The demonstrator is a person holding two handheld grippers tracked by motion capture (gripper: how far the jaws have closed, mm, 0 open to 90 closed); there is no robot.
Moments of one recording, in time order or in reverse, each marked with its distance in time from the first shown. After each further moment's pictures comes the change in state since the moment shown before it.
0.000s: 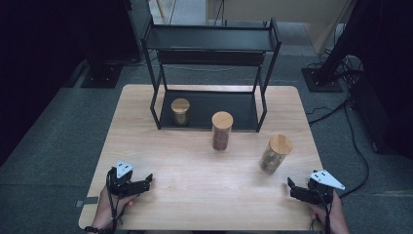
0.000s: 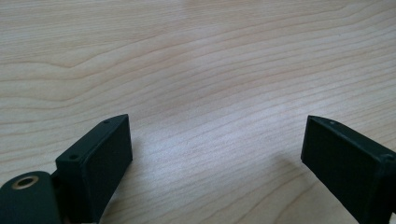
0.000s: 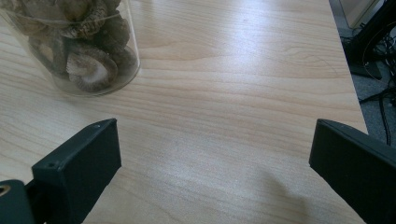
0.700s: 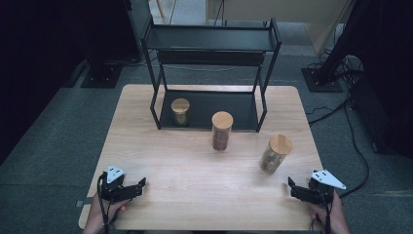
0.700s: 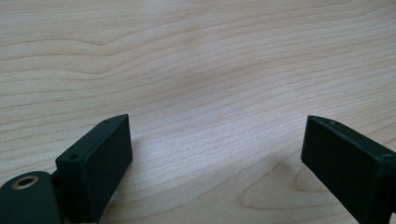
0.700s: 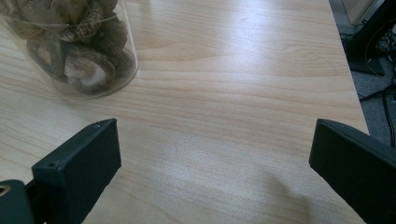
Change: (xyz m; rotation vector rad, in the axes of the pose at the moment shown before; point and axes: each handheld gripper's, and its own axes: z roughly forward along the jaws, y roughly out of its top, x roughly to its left) left arm 0.015 -0.013 -0.015 -0.010 -0.007 -0.028; right arm -0.002 0.000 0.000 0.000 0.006 0.020
